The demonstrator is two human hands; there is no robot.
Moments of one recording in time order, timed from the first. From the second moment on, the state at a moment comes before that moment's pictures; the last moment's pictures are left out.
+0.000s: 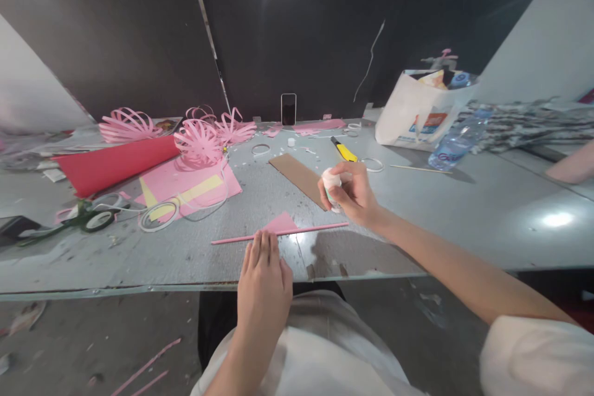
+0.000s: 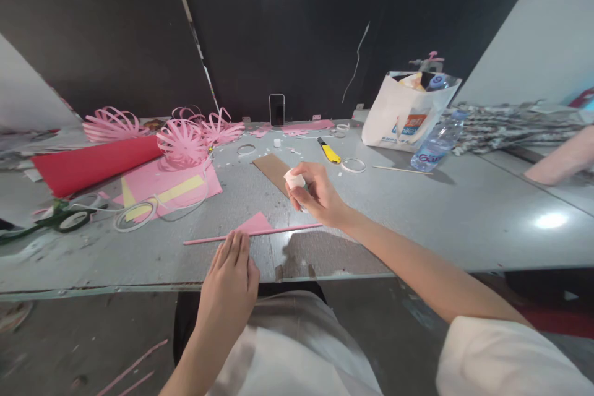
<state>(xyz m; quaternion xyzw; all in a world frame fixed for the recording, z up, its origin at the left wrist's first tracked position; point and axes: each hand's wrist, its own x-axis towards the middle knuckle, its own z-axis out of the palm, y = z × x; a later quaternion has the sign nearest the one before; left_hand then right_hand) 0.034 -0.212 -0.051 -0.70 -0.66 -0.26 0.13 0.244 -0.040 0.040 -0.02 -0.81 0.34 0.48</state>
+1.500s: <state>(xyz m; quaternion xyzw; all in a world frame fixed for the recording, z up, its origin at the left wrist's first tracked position) 0.034 -0.210 -0.057 -0.69 -0.66 -0.26 0.15 0.250 -0.039 0.040 -0.16 -0.84 0.37 0.35</state>
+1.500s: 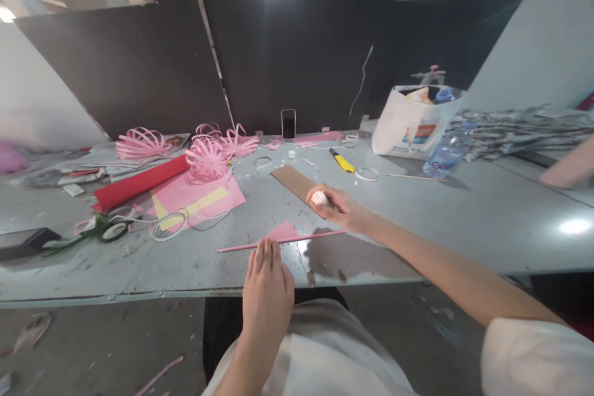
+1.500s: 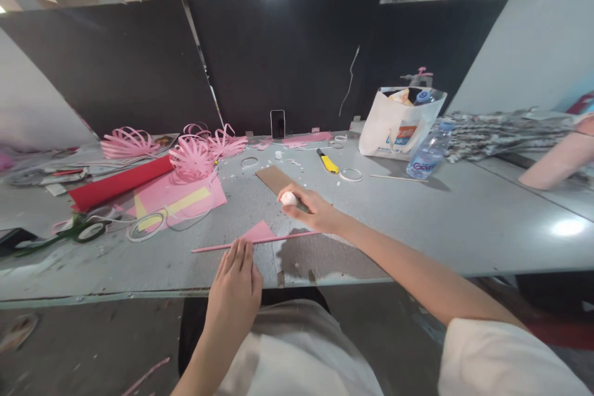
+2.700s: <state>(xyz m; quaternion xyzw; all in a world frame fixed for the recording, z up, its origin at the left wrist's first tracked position) 0.035 -0.211 -0.053 -0.69 -0.67 -0.25 0.11 0.255 -0.041 0.036 -0.14 -0.86 0.31 0.37</state>
